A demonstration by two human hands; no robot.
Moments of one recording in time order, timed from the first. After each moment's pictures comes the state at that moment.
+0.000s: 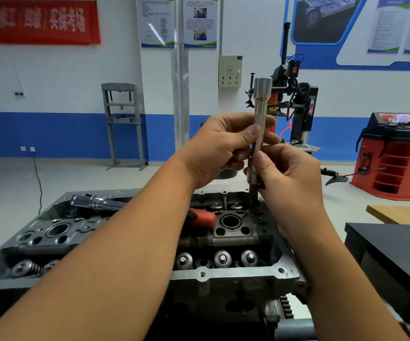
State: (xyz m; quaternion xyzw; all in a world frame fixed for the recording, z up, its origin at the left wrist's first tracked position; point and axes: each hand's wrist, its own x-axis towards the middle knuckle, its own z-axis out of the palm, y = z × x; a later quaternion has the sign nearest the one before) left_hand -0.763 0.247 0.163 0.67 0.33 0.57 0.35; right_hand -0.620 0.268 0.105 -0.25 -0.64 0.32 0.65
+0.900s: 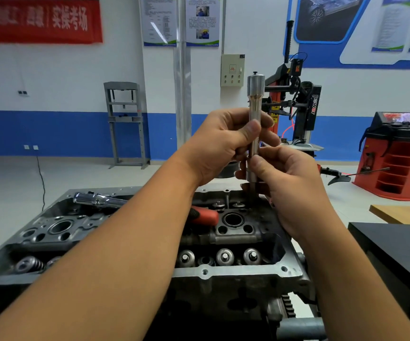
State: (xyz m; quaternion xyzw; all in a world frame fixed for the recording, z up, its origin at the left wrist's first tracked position) left_hand -0.762 0.246 0.163 0.70 0.30 0.57 0.31; right_hand -0.616 0.267 0.105 -0.20 -0.66 0.43 0.58
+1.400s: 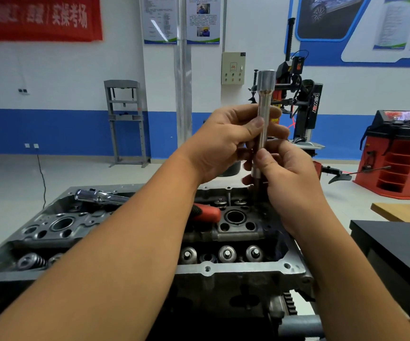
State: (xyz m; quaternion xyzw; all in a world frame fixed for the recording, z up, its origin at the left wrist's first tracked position) left_hand -0.761 0.248 0.161 0.67 0.29 0.57 0.37; right_hand -0.622 0.269 0.104 -0.22 -0.67 0.38 0.60
